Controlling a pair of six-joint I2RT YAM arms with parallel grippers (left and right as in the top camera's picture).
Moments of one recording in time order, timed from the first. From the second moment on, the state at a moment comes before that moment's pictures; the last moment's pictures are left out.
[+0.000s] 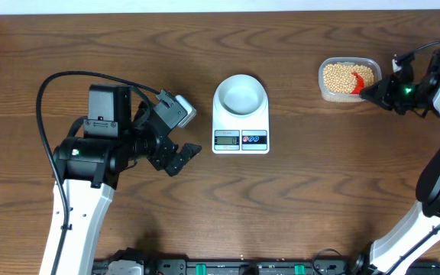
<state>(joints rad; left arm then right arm) -0.12 1.17 1.18 -1.01 0.52 0.59 -0.36 2.02 1.45 -0.74 -0.73 0.06</state>
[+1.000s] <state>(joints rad) -0.12 1.17 1.18 -1.01 0.52 0.59 -0.51 2.05 1.45 -0.74 -0.95 0.09</state>
